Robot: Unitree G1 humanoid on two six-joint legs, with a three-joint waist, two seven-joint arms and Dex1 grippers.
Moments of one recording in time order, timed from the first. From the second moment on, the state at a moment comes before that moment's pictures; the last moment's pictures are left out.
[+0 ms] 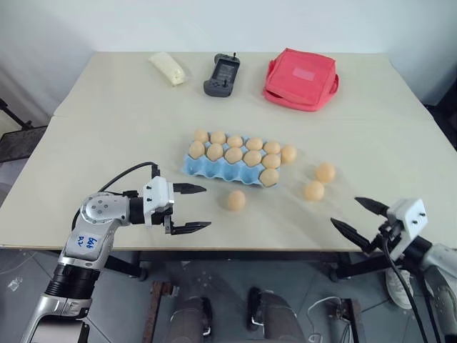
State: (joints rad) left arm -0.36 0.63 -0.06 0.00 -0.33 0.04 -1.12; right arm 0.07 -0.65 -0.35 -0.13 0.42 0.13 0.87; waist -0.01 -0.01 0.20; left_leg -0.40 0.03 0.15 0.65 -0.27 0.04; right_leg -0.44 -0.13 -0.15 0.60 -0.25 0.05
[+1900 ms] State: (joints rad) left arm -0.27 0.66 0.06 -0.07 -0.35 0.15 -1.01; right arm -0.45 -0.49 -0.05 0.11 0.30 0.12 0.90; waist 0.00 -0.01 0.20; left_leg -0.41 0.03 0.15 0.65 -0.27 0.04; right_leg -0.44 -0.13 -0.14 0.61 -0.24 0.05
